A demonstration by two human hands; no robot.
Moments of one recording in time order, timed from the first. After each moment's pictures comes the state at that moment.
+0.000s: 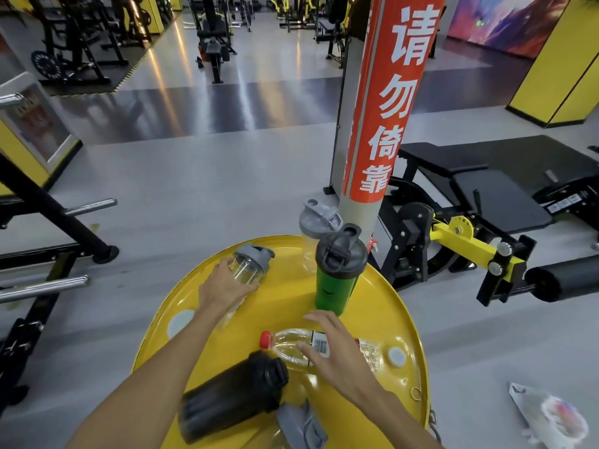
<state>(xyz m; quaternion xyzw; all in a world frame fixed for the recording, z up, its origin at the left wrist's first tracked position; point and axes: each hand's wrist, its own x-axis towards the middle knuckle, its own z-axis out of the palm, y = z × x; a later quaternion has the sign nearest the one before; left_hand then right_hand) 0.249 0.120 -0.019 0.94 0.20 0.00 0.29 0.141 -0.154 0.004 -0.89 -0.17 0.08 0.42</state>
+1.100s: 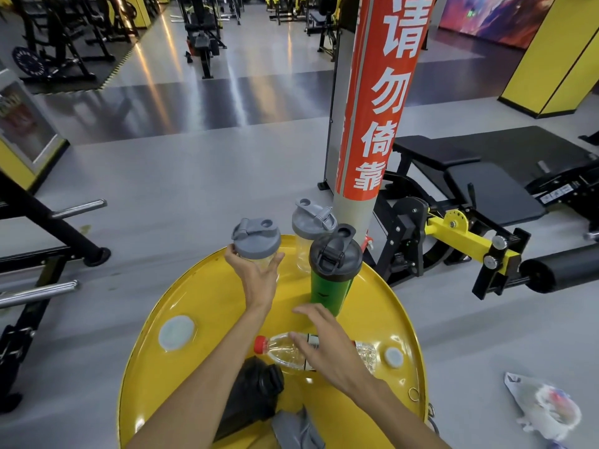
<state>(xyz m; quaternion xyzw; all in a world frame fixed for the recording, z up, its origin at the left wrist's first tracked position) 0.273 0.024 -0.016 0.70 0.14 0.29 0.64 0.162 -0.144 0.005 -0.89 -0.19 0.05 0.41</state>
